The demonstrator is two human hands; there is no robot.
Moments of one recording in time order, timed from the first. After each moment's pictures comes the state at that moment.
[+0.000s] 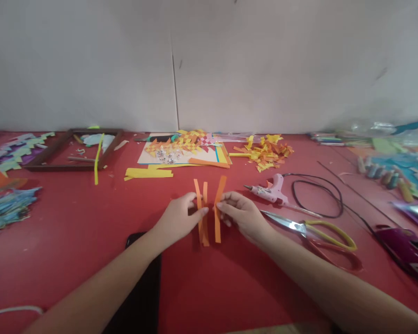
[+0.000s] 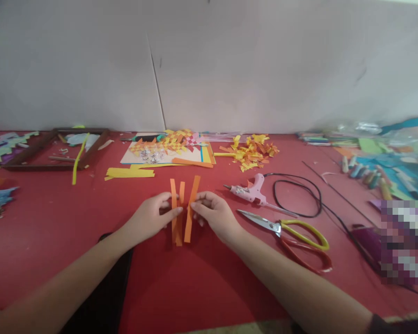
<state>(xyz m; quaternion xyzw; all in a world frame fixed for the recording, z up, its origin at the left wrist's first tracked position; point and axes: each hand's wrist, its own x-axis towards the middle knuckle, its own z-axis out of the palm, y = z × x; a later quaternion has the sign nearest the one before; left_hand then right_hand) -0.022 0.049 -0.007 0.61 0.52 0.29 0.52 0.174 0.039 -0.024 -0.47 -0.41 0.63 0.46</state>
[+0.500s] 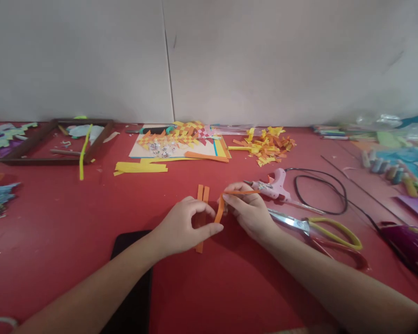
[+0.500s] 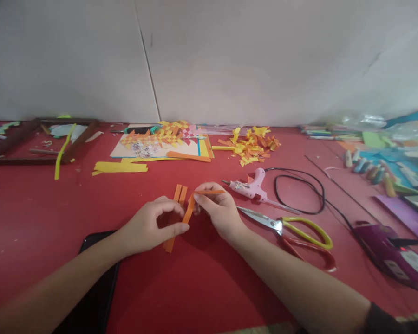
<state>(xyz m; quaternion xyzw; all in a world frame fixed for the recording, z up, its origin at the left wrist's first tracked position) -0.013 0.038 -0.004 0.75 0.44 0.24 0.43 0.183 0.044 -0.031 -0.42 -0.40 0.62 0.54</state>
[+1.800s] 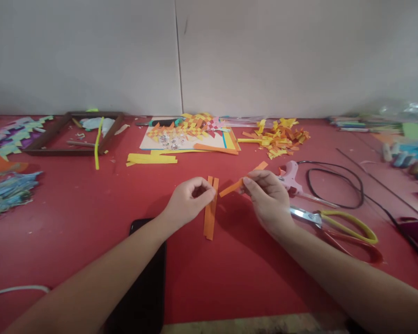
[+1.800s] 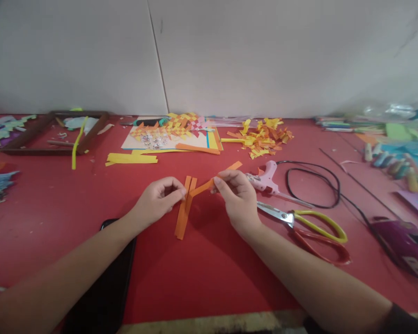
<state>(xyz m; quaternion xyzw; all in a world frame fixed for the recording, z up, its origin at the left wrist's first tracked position) -0.017 0.050 -0.012 0.62 0.47 0.35 0.52 0.190 0.042 -0.035 -0.46 -0.46 0.43 0.62</state>
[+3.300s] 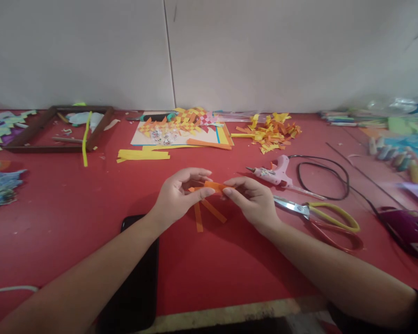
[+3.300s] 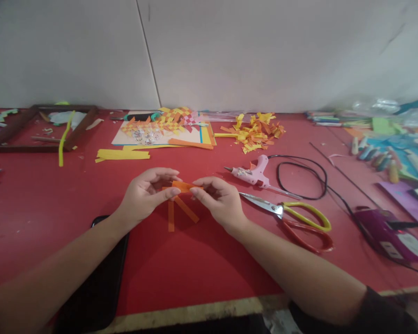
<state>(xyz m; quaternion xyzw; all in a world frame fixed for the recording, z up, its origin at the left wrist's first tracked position) -0.017 0.045 -0.012 0.58 0.40 0.46 0.55 0.185 0.024 -0.023 -0.48 -0.56 0.43 0.52</state>
